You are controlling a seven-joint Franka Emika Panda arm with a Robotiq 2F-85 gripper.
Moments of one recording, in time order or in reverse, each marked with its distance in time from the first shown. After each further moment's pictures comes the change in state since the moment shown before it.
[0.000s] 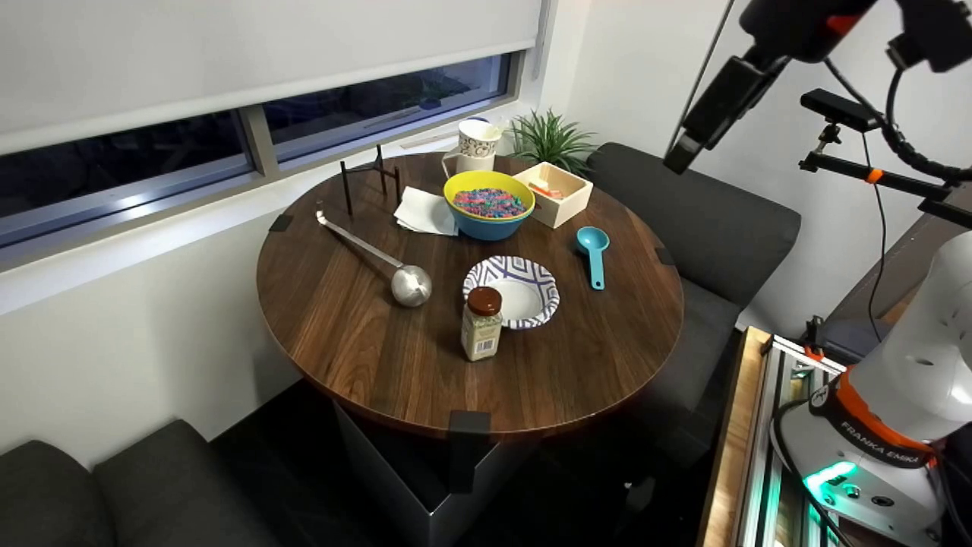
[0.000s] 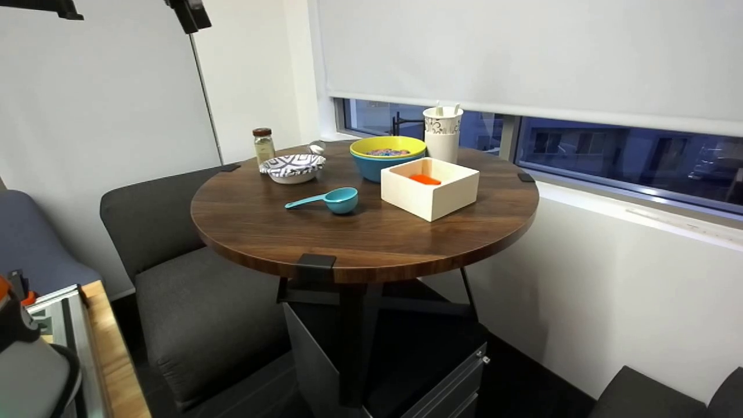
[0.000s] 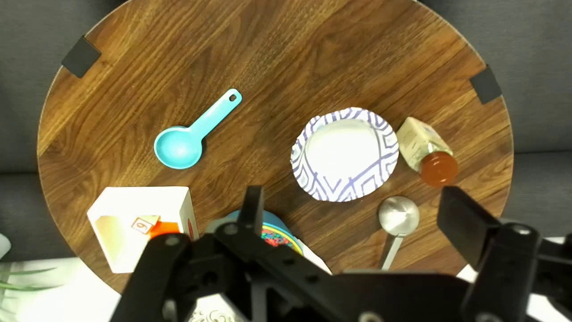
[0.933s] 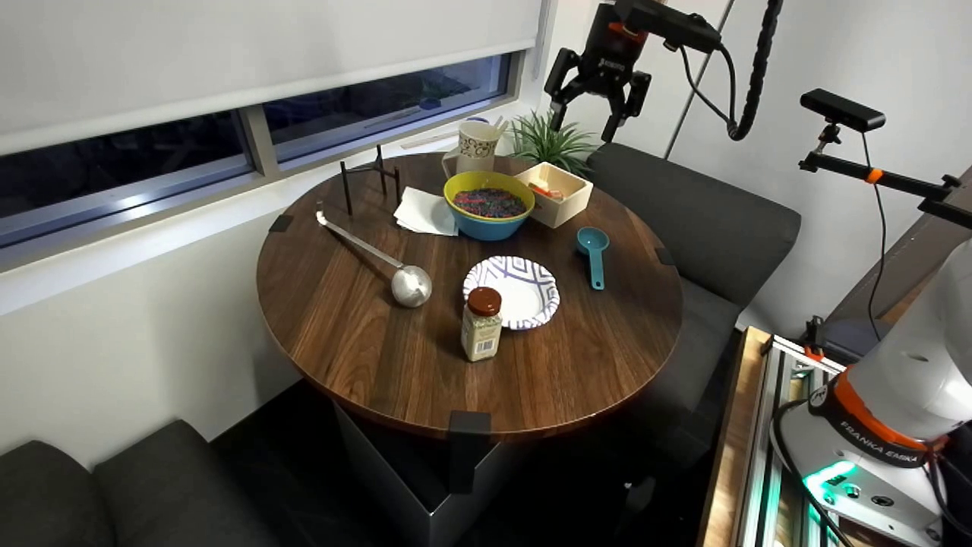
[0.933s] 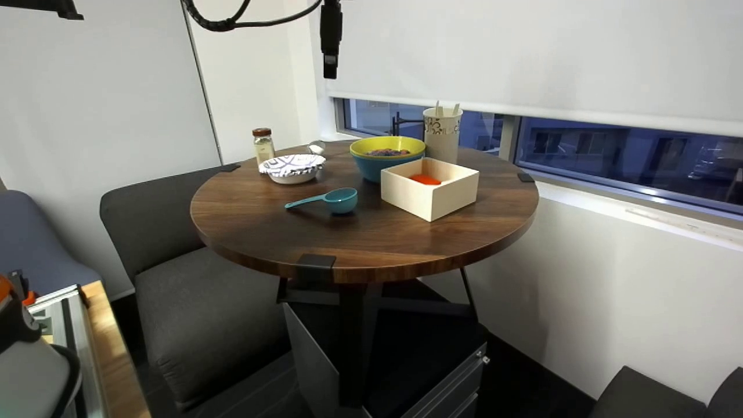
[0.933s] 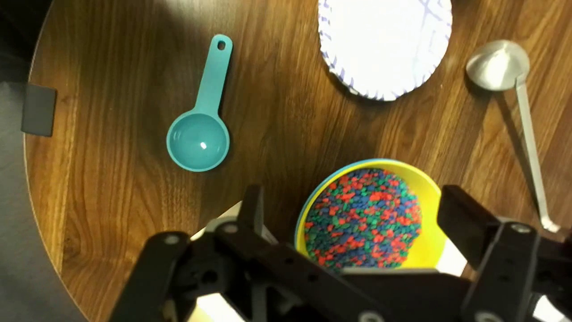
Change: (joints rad) arm -0.163 0.602 -0.247 0.372 0.142 0.019 0.183
